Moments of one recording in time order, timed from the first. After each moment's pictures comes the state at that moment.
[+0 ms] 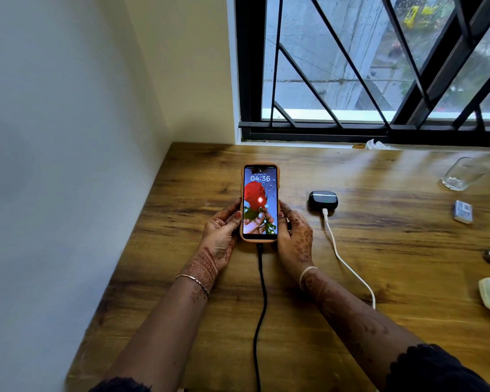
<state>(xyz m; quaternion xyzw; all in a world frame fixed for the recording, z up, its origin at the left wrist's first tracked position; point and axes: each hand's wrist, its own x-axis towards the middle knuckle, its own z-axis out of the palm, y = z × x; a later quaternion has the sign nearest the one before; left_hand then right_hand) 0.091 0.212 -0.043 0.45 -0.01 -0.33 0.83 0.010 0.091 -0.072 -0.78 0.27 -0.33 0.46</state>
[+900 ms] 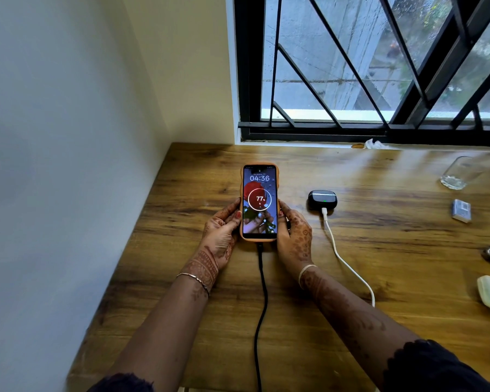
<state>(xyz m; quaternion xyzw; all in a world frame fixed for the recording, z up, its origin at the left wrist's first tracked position) 0.092 0.213 -0.040 0.46 0.00 -0.33 0.83 0.008 0.091 -0.070 -0.79 0.27 -0.32 0.45</state>
